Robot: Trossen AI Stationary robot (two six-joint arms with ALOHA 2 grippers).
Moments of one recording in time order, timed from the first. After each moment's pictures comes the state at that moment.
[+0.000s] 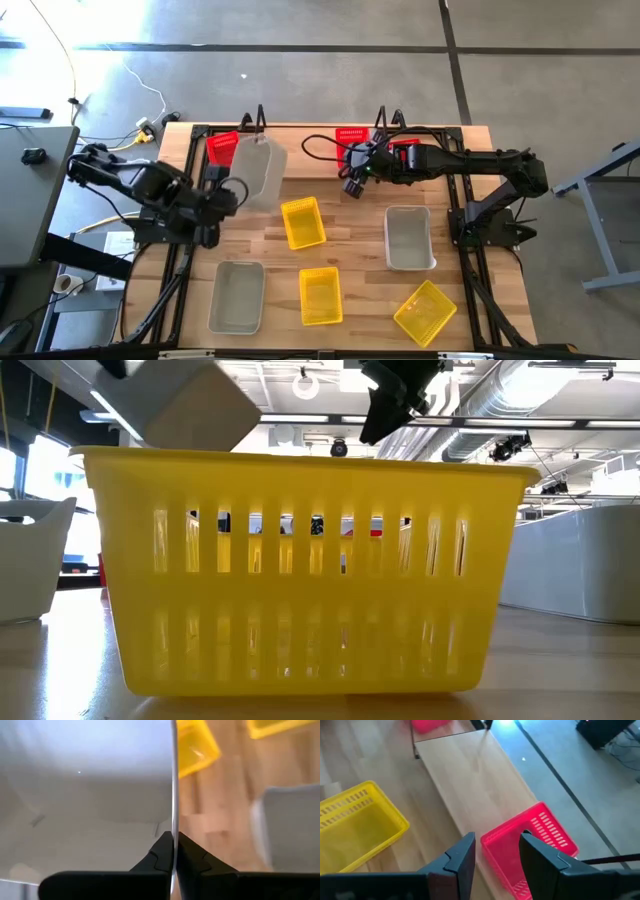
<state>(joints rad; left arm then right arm) -0.24 1.09 1.30 -1.39 -0.38 -0.12 -0.09 1.52 1.39 -0.70 0.48 0.12</state>
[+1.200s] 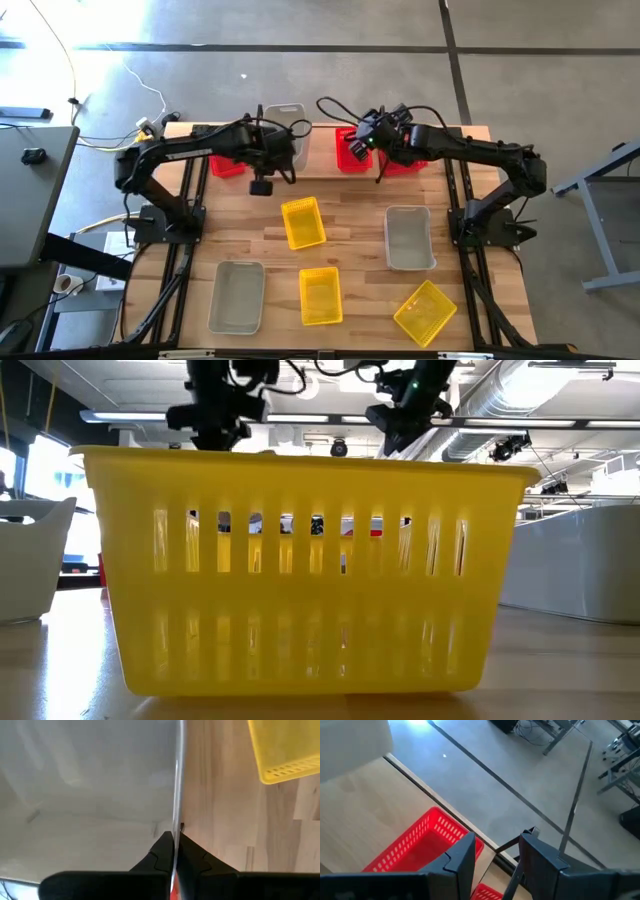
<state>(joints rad) 0.42 1.57 1.41 -1.22 -0.27 0.40 -0.29 1.52 1.39 -0.70 0.75 0.18</state>
